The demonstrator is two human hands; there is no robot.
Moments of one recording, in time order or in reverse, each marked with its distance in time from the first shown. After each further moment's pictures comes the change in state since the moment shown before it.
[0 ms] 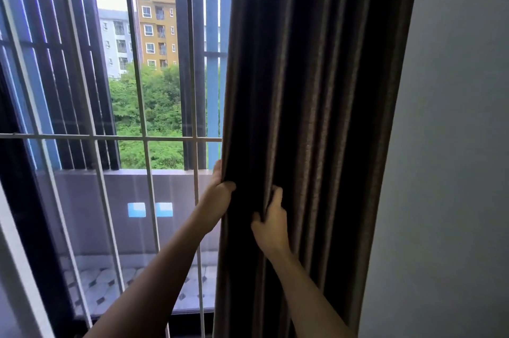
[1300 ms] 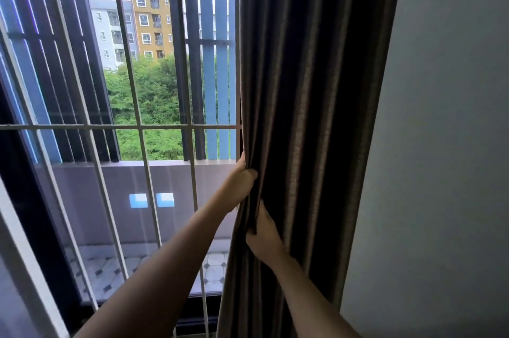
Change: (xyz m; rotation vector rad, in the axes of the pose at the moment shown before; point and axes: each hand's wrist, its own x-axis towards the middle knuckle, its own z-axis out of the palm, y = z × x) left_hand 0.006 0.000 0.043 0.226 -0.181 -0.038; right_hand -0.024 0.053 0.012 -0.091 -0.275 0.013
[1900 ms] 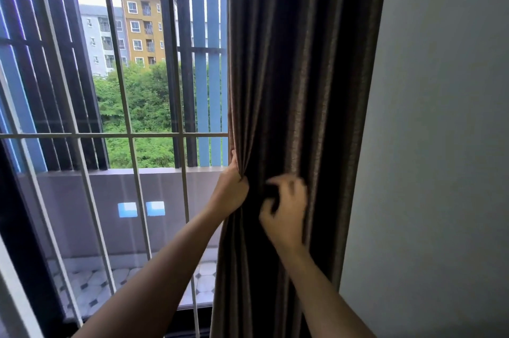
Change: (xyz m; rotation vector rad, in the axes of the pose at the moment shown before) left_hand 0.004 0.000 0.000 0.337 0.135 0.166; right_hand 0.008 -0.045 -0.059 -0.266 0.589 -0.278
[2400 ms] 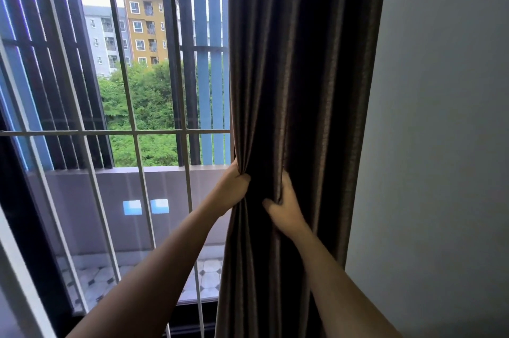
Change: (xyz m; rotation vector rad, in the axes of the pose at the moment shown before) left_hand -0.009 0.005 -0.006 -0.201 -0.107 -0.105; right_hand 0.009 0.016 0.000 0.391 -0.366 0.274
